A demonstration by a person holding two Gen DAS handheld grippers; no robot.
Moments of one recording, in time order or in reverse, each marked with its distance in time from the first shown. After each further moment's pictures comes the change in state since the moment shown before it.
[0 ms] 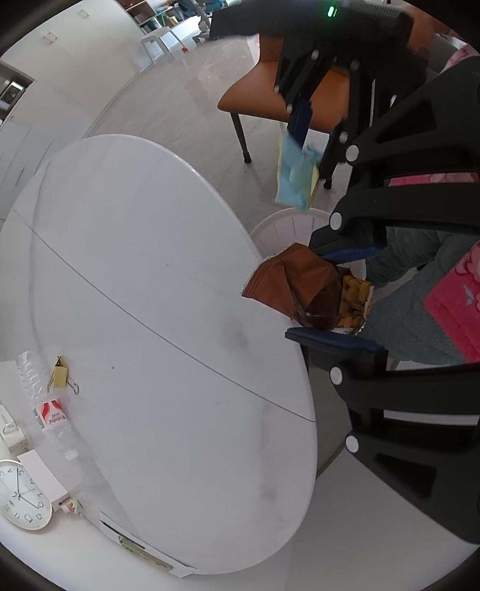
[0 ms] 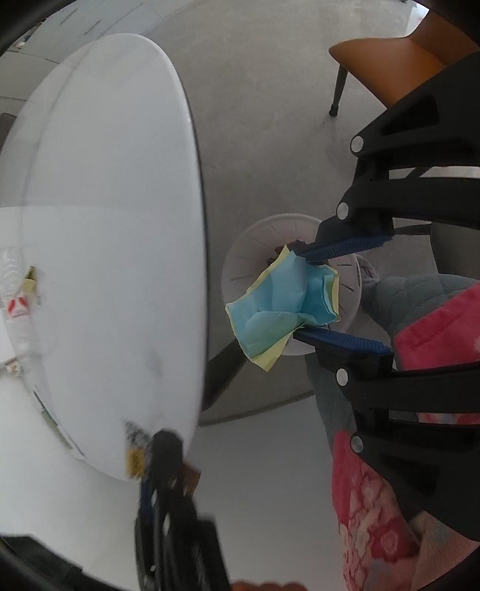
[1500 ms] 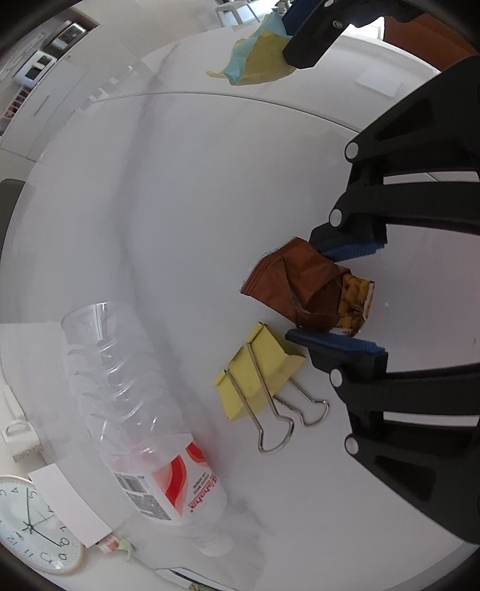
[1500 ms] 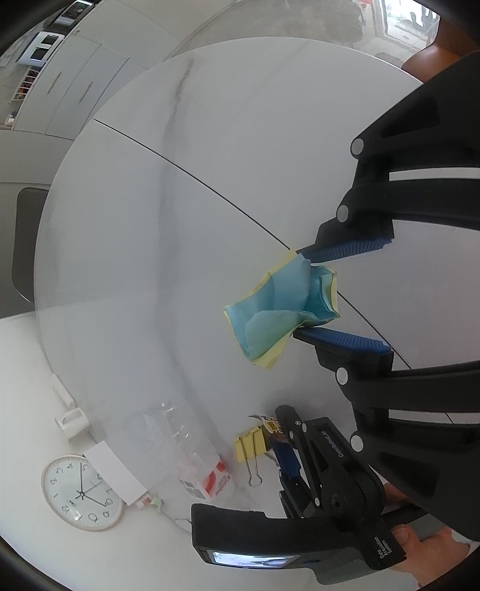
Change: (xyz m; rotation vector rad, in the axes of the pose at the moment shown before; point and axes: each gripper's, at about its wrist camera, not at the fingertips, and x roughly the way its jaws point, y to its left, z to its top) left arm 0.165 0.085 0.325 -0.137 -0.089 0.036; right arm 0.037 -0.150 0.319 0.282 -0.209 -0.186
